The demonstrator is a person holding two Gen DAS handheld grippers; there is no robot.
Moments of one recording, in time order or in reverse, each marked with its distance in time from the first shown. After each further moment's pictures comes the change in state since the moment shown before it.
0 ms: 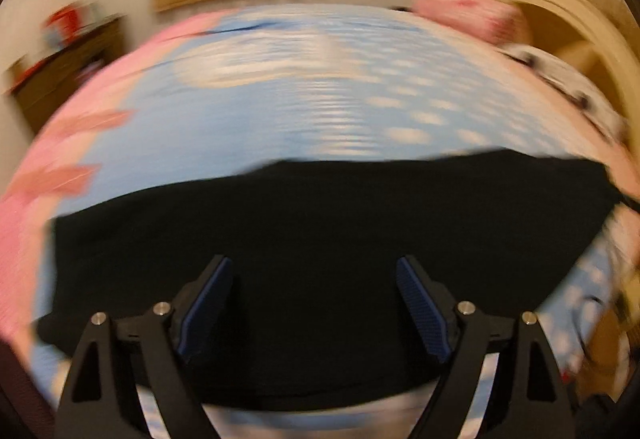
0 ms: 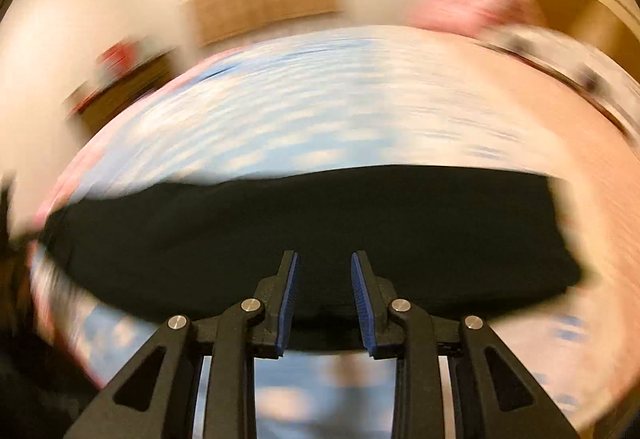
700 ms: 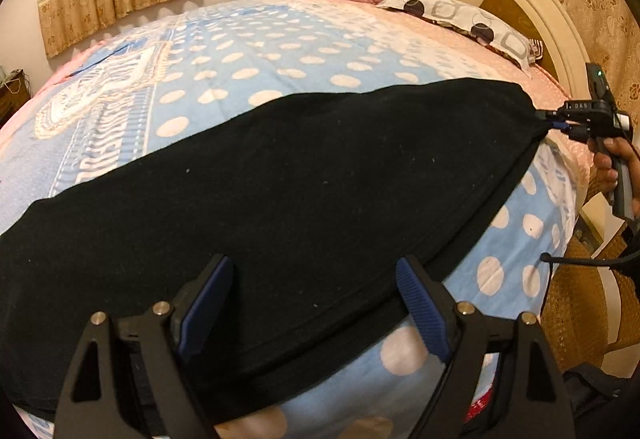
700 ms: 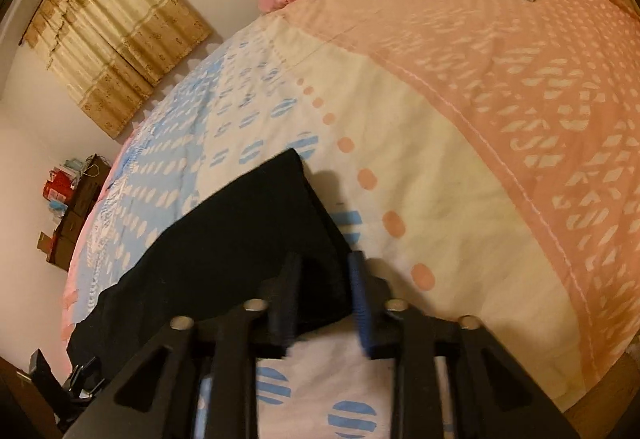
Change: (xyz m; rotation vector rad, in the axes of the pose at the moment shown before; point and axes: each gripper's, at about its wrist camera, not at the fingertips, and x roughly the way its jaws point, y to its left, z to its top) left arm 0.032 -0.123 -0.013 0.227 0.024 -0.189; right arm 0.005 -0.162 -0.004 0.428 0.048 -0.007
